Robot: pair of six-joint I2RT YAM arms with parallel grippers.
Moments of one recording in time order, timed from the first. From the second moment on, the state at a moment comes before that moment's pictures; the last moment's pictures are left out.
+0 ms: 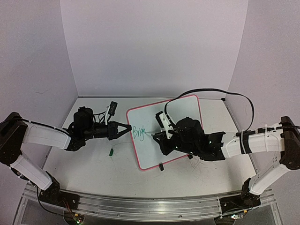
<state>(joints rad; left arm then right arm) -0.63 1.46 0.60 0.68 0.63 -0.51 1.07 1.51 0.88 0.19 0.23 0.19</state>
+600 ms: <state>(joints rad) -0.63 1.46 0.60 0.68 0.63 -0.51 1.06 1.44 0.88 0.19 0.23 0.19</state>
